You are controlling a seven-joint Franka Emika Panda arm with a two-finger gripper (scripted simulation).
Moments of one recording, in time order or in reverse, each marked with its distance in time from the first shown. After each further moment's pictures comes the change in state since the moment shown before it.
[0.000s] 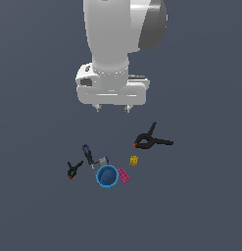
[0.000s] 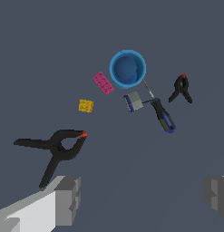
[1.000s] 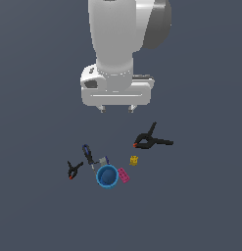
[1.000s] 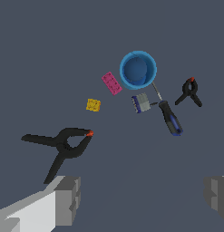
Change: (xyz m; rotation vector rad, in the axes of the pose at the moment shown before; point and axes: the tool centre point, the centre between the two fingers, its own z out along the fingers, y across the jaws) arm 0.003 -0.014 0.000 0.018 -0.006 -0.046
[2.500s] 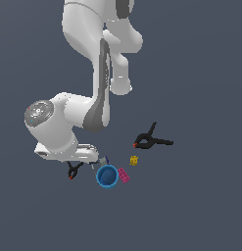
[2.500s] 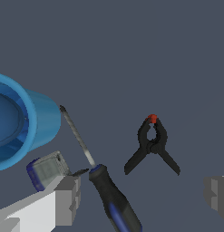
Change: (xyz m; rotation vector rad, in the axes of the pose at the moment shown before) arm 0.109 0.175 0.182 0.002 0.047 0.062
